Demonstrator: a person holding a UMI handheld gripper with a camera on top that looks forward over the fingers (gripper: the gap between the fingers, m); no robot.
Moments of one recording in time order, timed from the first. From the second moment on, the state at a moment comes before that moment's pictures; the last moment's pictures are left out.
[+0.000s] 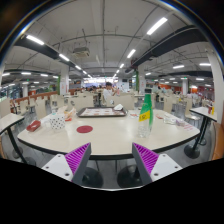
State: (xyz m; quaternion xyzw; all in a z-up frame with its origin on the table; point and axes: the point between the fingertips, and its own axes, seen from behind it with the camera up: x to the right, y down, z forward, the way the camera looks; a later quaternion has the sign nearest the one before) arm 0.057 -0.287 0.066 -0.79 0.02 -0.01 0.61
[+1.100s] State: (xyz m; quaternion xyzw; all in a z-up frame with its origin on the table) arm 0.230 -0.084 0.061 -0.77 0.04 -0.10 0.63
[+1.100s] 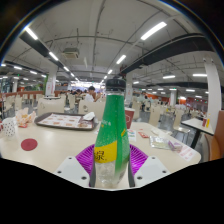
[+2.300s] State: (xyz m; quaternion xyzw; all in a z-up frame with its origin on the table) arm -0.143 0.010 0.212 -0.14 -0.64 -0.70 0.27
